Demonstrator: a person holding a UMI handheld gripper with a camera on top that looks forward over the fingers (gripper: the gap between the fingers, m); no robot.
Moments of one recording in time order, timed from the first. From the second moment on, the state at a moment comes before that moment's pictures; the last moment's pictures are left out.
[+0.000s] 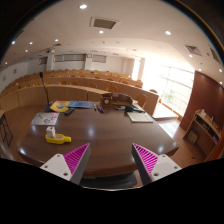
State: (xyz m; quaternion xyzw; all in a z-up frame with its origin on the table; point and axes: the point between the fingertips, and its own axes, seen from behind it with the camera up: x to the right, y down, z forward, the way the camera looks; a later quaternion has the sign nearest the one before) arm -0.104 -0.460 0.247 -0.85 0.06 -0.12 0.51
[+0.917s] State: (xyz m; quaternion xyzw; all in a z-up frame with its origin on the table) arm -0.394 -0.255 0.069 -0.86 0.01 -0.01 0.50
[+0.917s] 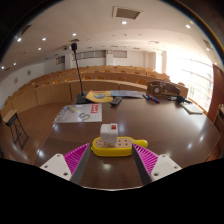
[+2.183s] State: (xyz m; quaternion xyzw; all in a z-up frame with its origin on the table) arm -0.260 -0.147 0.191 -0.78 0.06 -0.05 0.62
